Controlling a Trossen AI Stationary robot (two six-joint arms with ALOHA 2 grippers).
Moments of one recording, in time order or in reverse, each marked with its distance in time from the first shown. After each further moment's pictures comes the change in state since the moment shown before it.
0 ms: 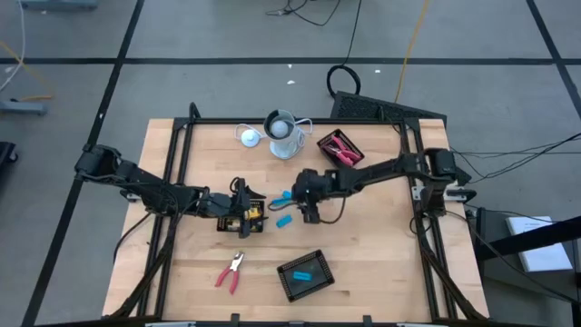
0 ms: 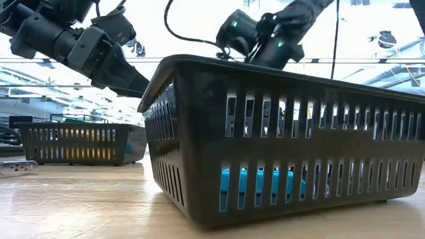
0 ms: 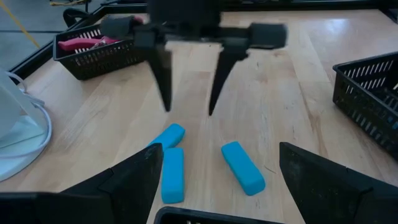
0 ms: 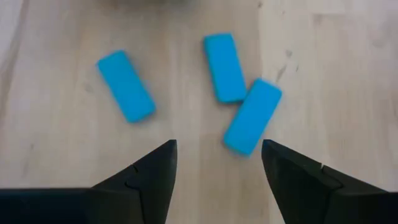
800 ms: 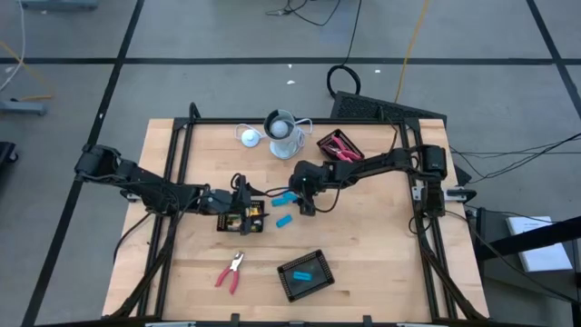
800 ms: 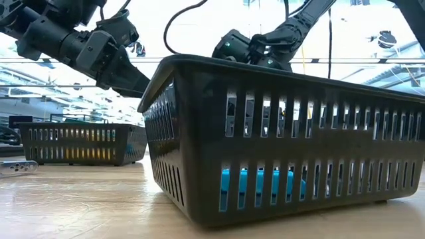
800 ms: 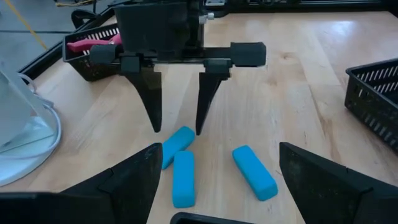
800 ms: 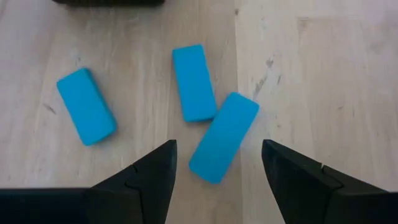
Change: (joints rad) left arm 0.040 0.000 0.000 0.009 0.019 0.017; right arm -0.094 0.069 0.005 0.115 -0.122 -0.027
